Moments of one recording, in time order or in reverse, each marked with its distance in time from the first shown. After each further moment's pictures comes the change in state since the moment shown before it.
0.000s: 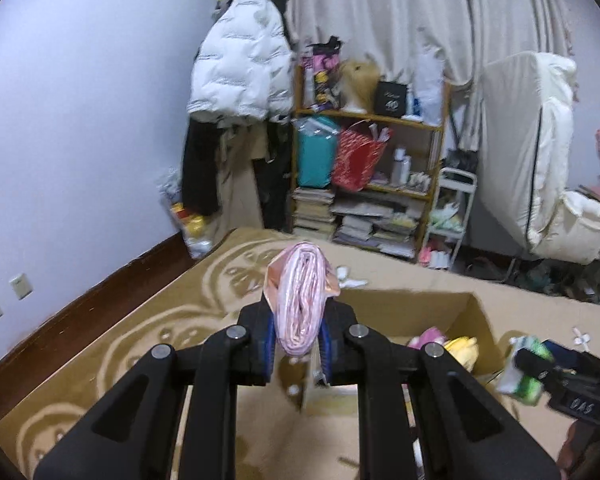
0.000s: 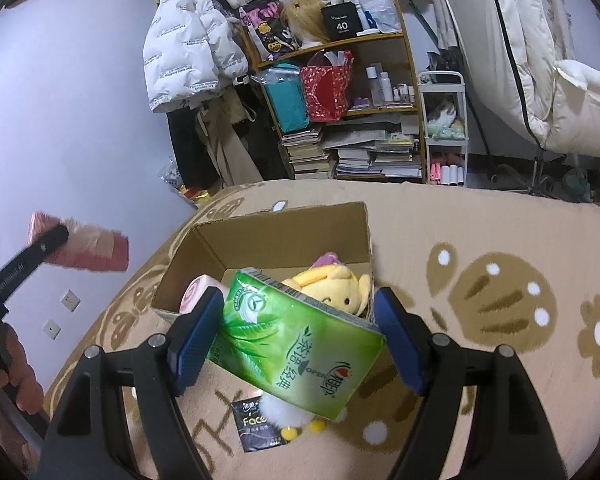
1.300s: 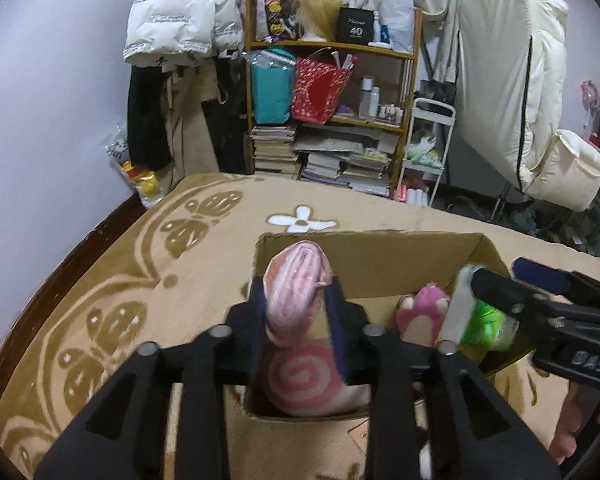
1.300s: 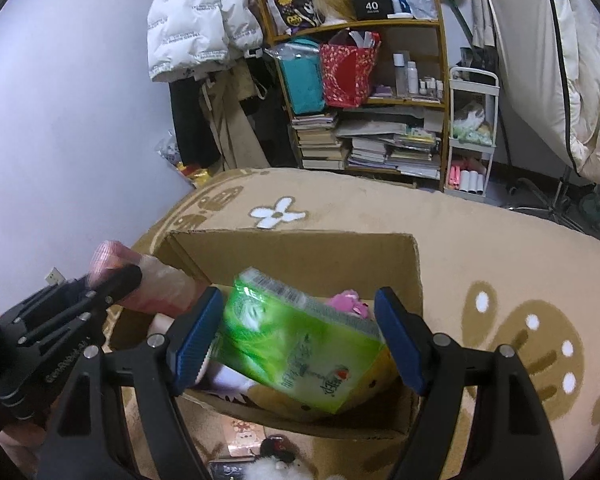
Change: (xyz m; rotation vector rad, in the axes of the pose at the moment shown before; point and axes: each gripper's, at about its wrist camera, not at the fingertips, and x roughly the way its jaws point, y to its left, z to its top) left arm 0.120 -0.052 -0.031 0.091 0.196 -0.138; right arm 0.095 0.015 0.037 -0.087 0.062 0.006
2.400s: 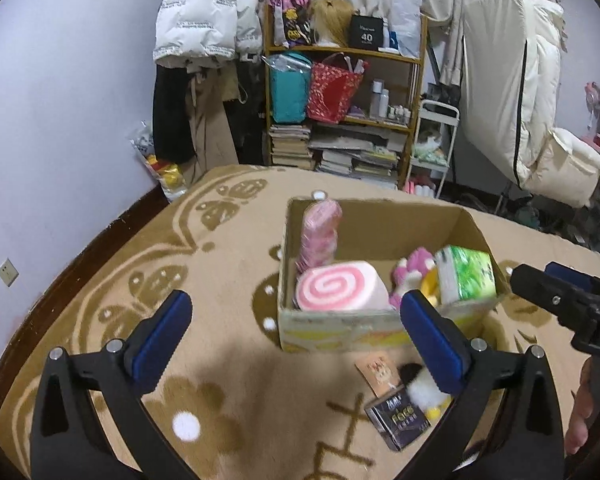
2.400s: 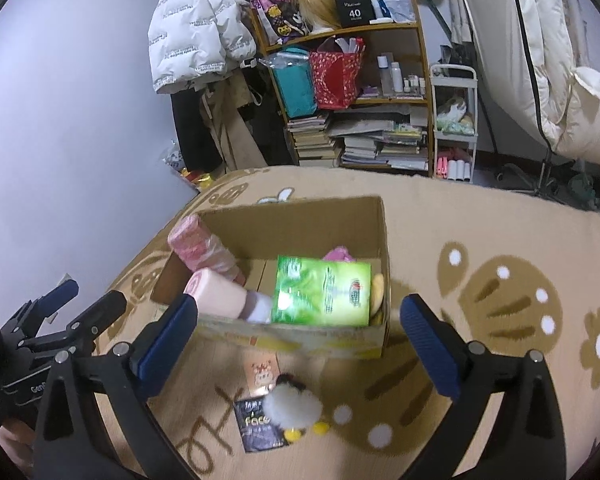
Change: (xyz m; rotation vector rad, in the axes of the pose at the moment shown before) left arm -0.084 0.011 -0.032 -0.023 0.001 0.066; right arm -0.073 0.000 -0.040 0.055 -0.001 -0.004
